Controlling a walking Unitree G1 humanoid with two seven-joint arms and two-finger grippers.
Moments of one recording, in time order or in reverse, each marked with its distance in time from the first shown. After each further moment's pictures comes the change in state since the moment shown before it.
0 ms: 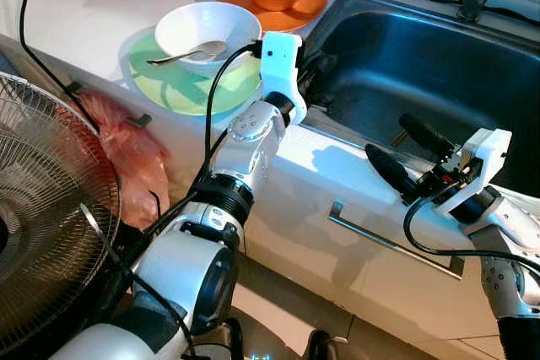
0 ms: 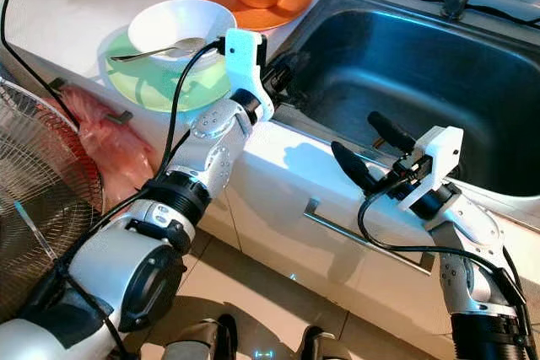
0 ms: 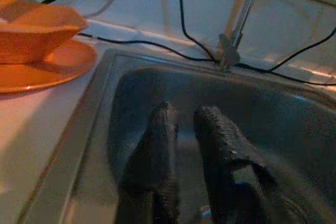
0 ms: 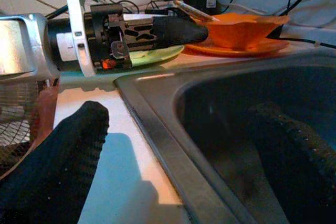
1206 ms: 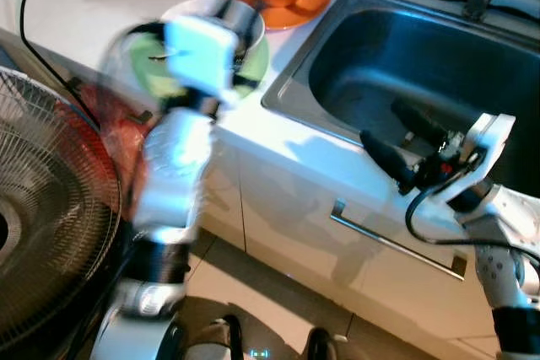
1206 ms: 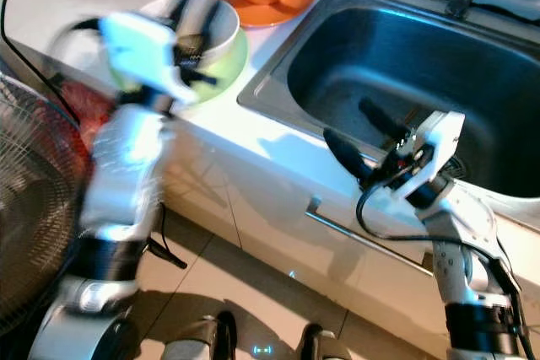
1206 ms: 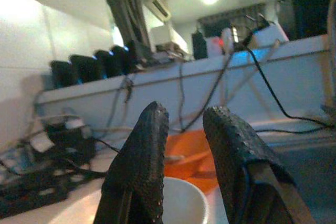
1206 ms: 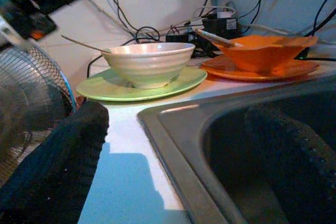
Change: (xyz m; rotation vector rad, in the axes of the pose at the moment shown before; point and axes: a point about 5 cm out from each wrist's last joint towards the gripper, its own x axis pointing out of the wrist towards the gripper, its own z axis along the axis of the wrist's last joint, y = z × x) left arm -0.097 0.018 0.082 0.509 -0.409 0.240; right arm 0.016 0.005 0.014 0.067 -0.095 0.074
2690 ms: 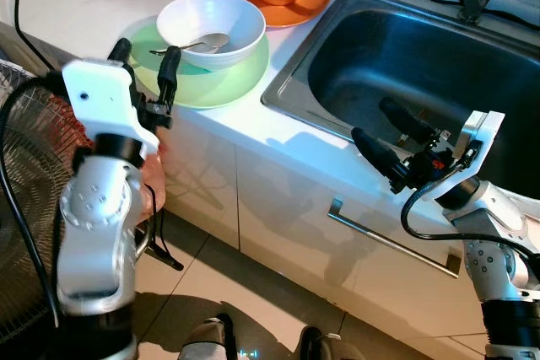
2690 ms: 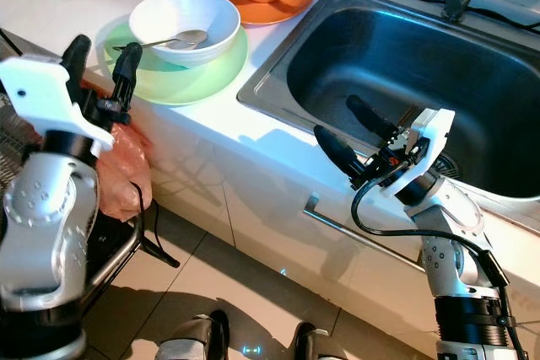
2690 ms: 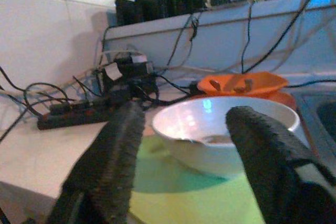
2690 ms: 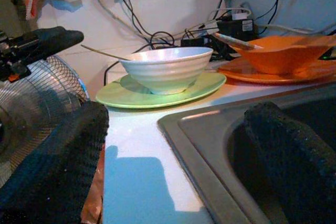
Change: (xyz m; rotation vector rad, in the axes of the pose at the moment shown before) left arm -0.060 0.058 -0.006 0.036 0.225 0.190; right arm 0.010 0.004 -0.005 0.075 -0.034 0.049
